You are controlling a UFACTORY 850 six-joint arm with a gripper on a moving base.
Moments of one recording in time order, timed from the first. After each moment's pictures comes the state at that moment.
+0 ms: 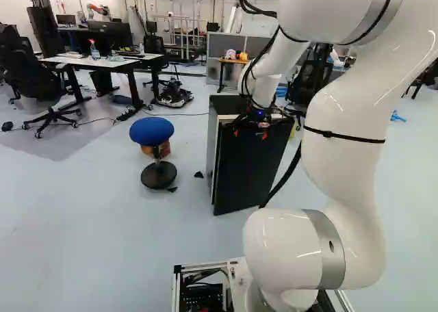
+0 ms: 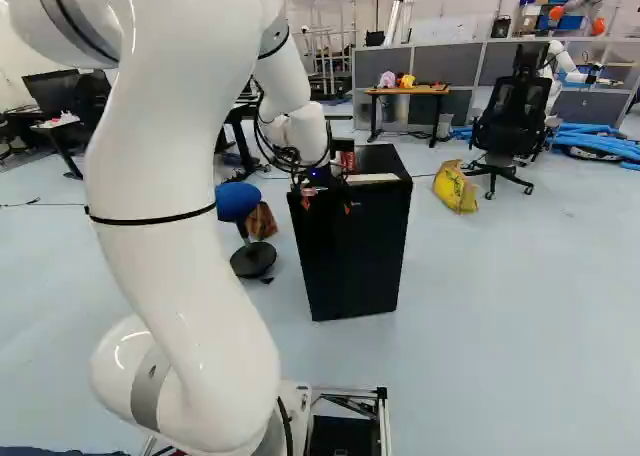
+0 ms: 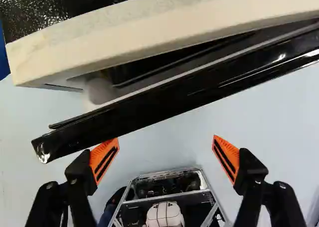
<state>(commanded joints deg) -9.1 -18.8 -58.6 1.3 -22.6 0.0</state>
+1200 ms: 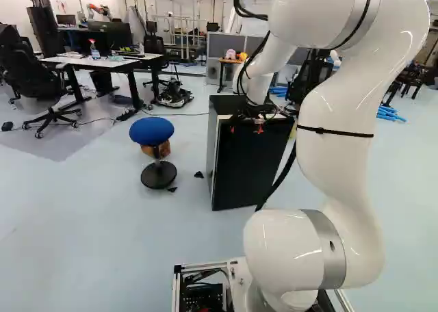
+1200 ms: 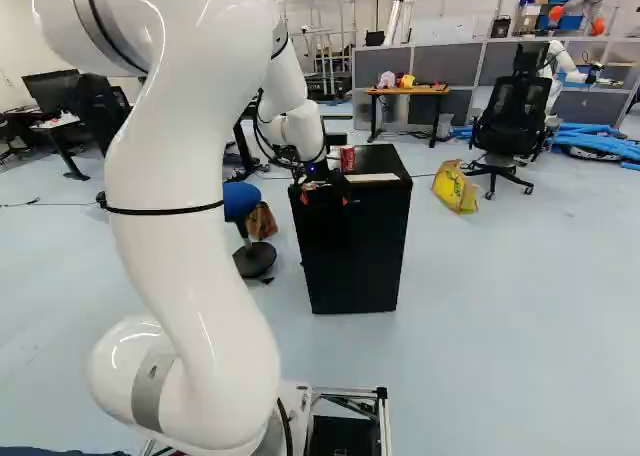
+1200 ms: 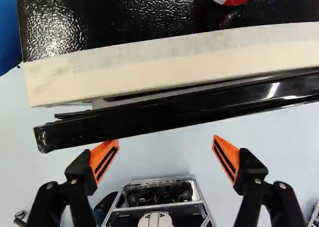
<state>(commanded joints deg) -7.3 -22.4 -63.4 -1.8 -22.4 0.0</state>
